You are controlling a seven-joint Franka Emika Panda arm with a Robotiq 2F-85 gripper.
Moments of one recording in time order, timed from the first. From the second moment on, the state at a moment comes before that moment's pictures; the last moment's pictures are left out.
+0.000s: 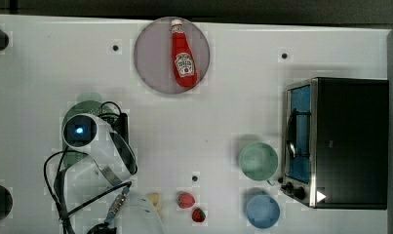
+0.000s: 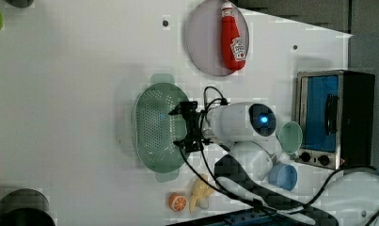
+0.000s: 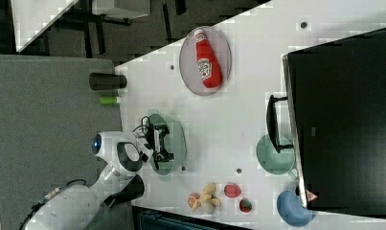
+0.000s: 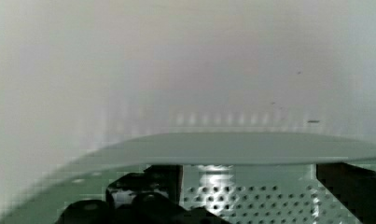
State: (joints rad) arm 0.07 0.52 0.42 -2.21 -0.20 1.05 1.33
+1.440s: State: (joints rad) arm -0.04 0.40 0.20 -2.35 -0.20 1.07 1.15
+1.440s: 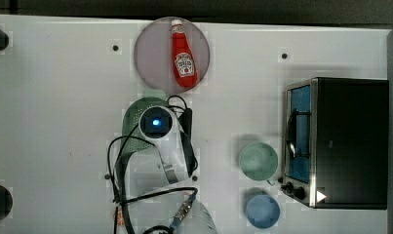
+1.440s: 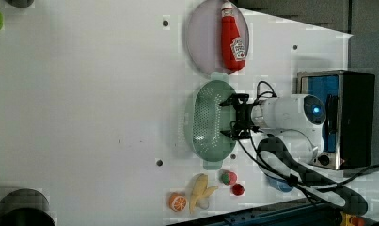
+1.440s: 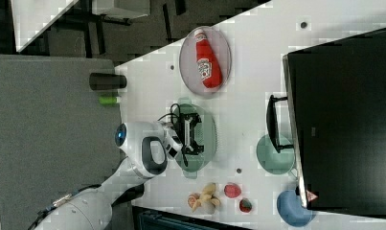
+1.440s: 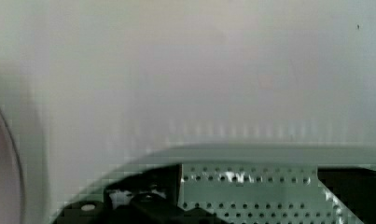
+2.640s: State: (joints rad) arm -0.07 0.39 -0.07 -2.34 -0.18 1.09 0.87
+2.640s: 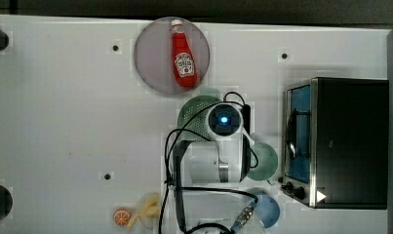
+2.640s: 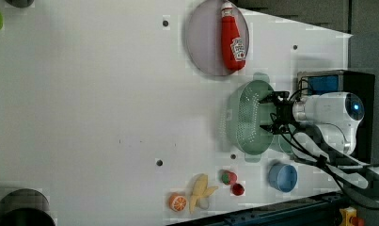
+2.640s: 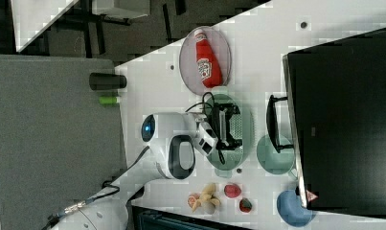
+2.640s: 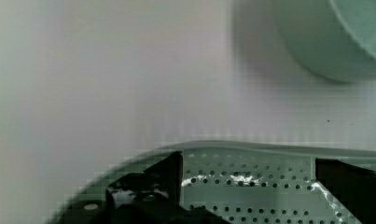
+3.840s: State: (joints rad) arm -0.08 0.23 -0.08 -2.39 -0.21 0.98 0.39
